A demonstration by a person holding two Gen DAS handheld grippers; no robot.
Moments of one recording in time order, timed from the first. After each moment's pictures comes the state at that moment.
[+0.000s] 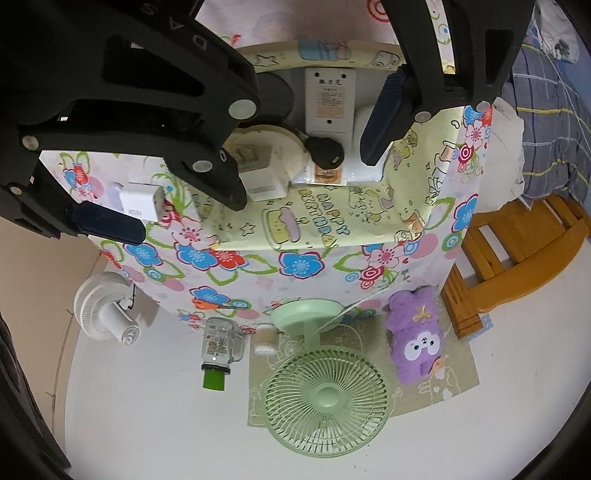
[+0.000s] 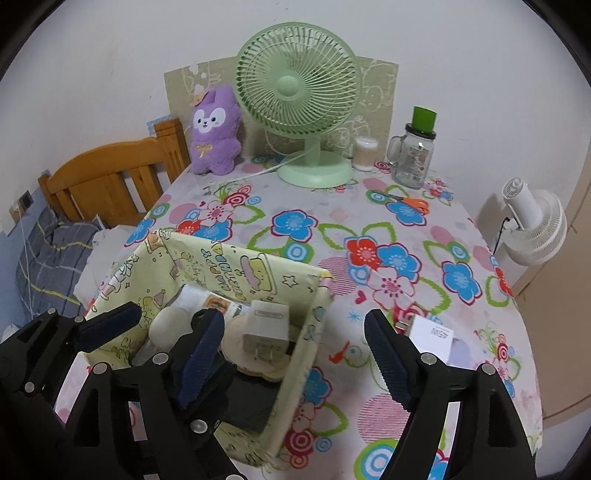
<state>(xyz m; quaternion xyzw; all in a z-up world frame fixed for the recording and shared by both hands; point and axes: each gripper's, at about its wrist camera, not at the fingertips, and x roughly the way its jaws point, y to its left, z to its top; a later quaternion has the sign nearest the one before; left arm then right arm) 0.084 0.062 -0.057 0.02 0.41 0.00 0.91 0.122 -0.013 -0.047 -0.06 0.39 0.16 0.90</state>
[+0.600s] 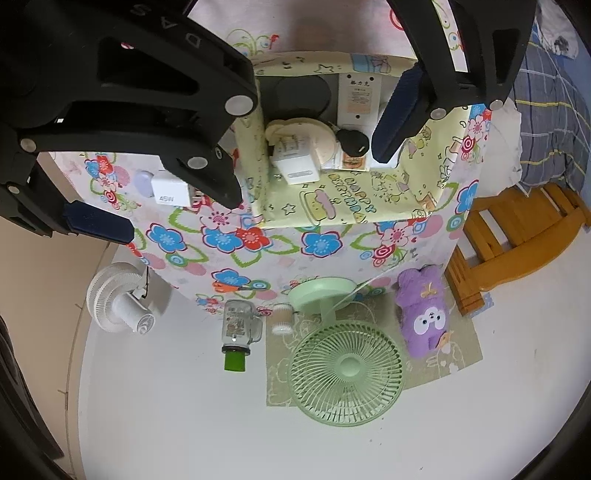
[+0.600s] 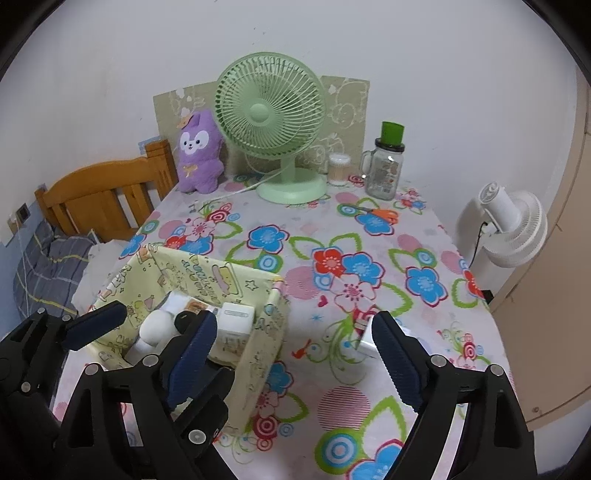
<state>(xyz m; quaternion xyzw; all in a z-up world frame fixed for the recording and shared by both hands) 0.068 0.024 -0.034 0.03 0.38 0.00 0.92 0.103 -0.056 -0.021 -0.05 0.37 0.15 0.92</state>
